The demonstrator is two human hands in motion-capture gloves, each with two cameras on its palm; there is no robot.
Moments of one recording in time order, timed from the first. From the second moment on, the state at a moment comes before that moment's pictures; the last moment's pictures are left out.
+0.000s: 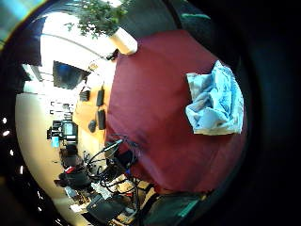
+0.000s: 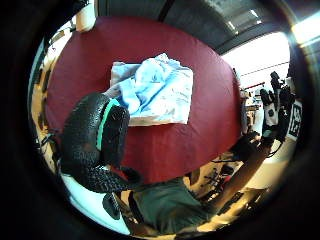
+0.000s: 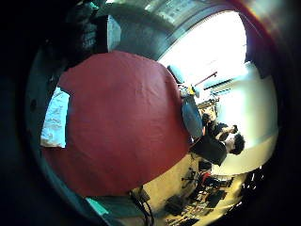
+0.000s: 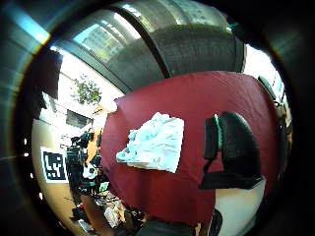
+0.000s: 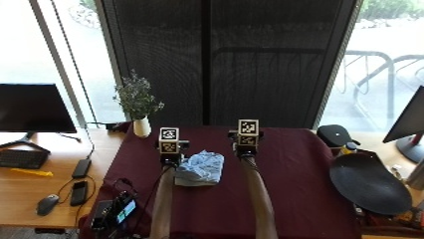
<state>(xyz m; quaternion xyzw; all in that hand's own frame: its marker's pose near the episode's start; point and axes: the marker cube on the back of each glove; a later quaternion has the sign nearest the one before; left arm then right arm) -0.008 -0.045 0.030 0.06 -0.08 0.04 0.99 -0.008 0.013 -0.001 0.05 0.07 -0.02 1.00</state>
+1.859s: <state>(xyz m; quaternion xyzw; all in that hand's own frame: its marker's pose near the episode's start) -0.005 -0.047 0.040 0.07 -0.05 0.04 1.00 -0.008 0.004 0.010 0.14 0.07 -0.04 0.99</state>
